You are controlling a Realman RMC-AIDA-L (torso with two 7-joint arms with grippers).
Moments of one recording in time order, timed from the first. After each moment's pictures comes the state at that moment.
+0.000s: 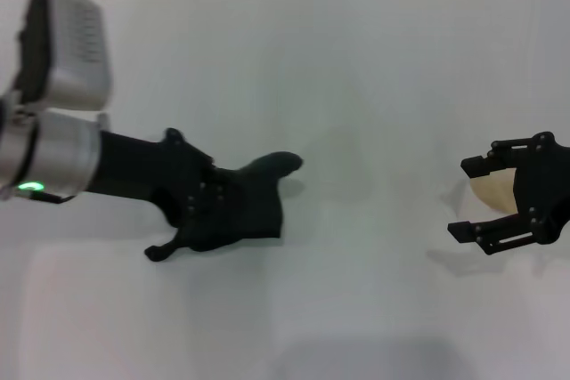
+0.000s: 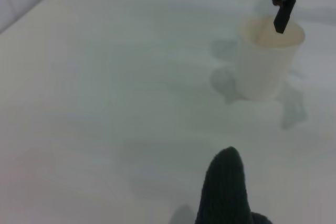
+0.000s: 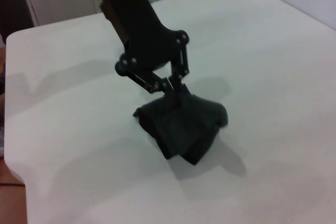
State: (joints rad) left arm -0.46 -2.08 1.22 1.12 2.13 1.47 -1.66; right arm 0.19 2.01 -1.25 -1.60 -2.01 -1.60 1.91
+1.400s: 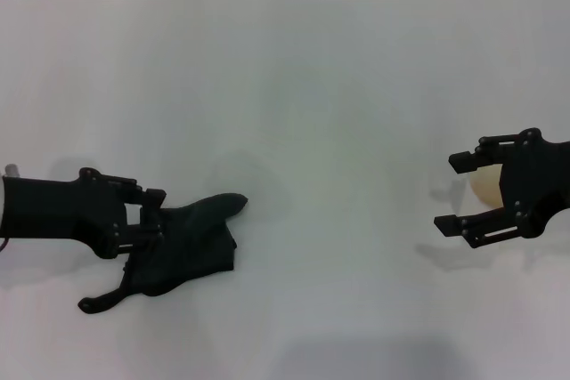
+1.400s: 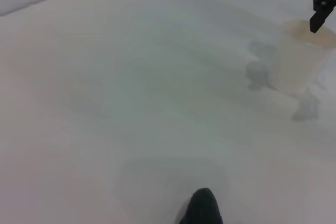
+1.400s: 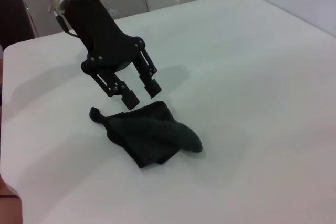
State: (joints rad) left arm -0.34 -2.08 1.00 1.11 2.15 1.58 -1.69; right arm 0.20 2.01 -1.27 -1.57 -1.99 -1.56 1.92
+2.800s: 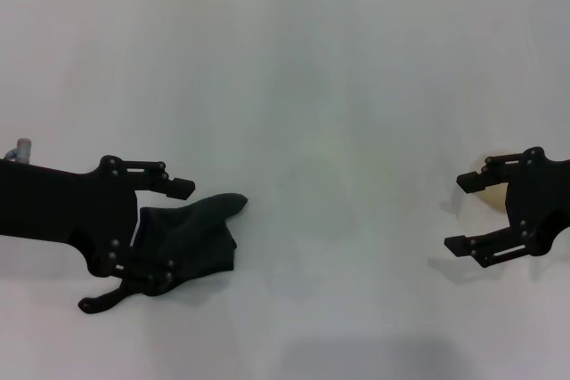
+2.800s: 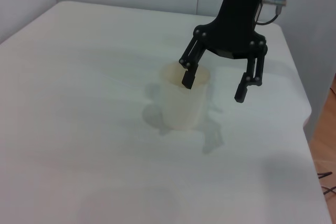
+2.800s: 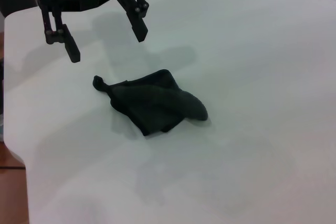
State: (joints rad) left arm -0.38 -2.06 1.00 1.25 2.07 1.85 -1.56; right arm 0.20 2.01 -1.29 -1.56 -2.05 -1.57 1.92
